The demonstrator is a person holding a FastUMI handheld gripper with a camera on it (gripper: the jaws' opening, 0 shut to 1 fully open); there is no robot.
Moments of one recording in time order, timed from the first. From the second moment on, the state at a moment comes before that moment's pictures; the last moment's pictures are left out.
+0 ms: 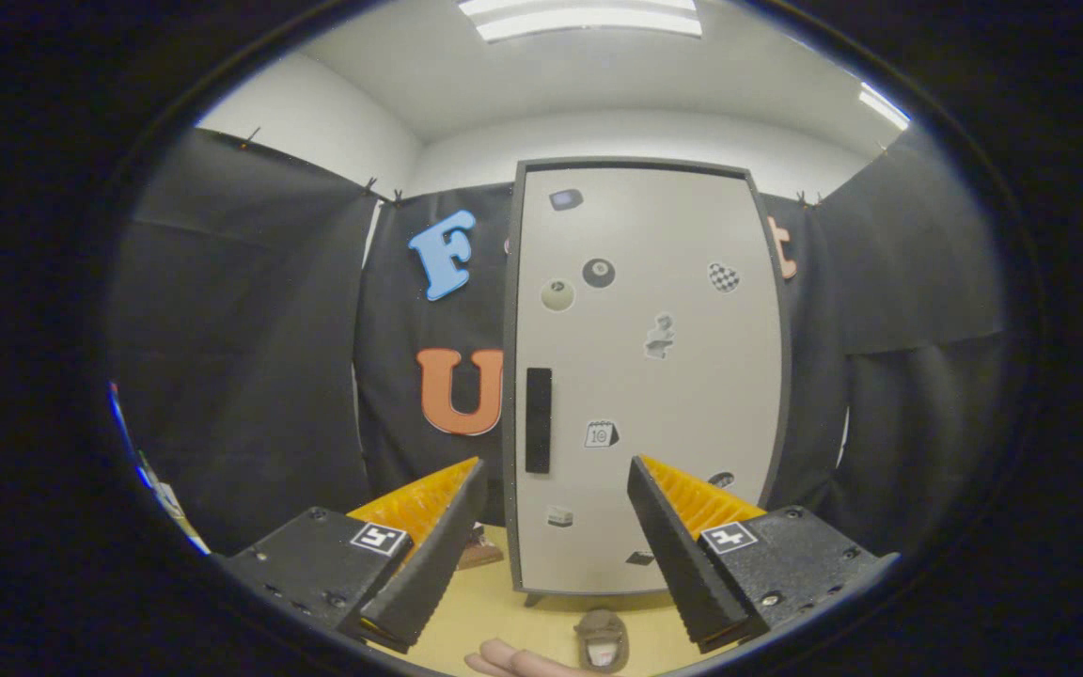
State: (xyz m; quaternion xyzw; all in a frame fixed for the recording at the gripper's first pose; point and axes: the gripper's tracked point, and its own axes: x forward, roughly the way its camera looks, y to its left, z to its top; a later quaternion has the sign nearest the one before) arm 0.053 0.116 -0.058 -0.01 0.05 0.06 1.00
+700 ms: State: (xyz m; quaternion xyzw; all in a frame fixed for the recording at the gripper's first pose) arm 0.233 0.147 -0.095 0.02 0.09 0.07 0.99
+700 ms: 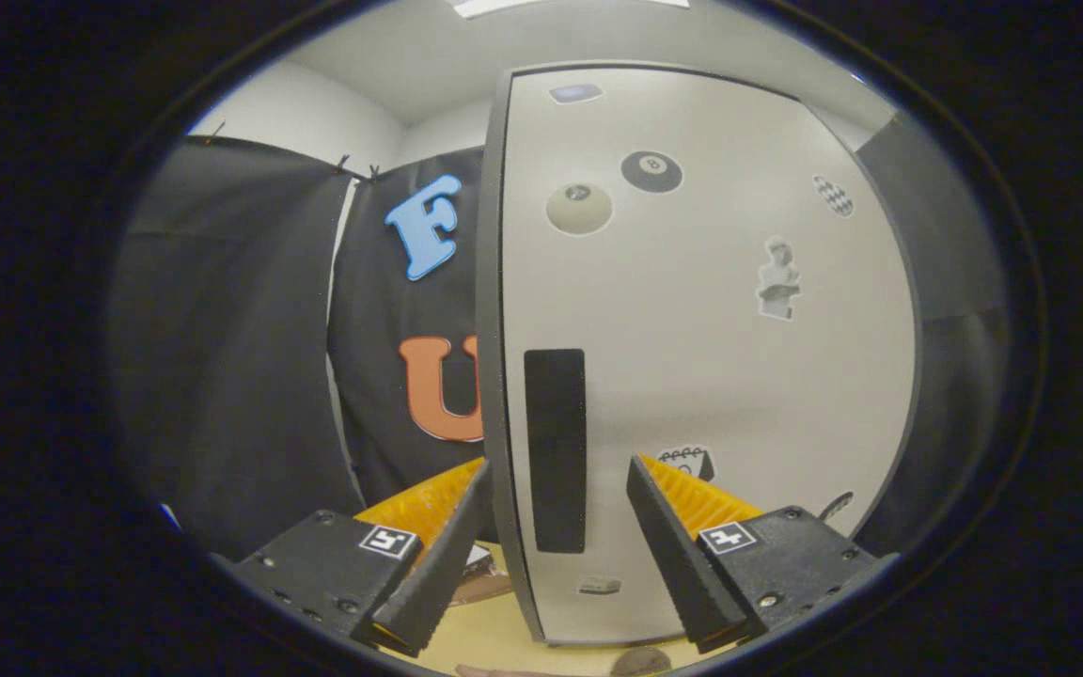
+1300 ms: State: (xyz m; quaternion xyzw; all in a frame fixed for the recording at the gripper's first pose) arm 0.245 0.138 -0.113 -0.02 0.13 0.04 0.99
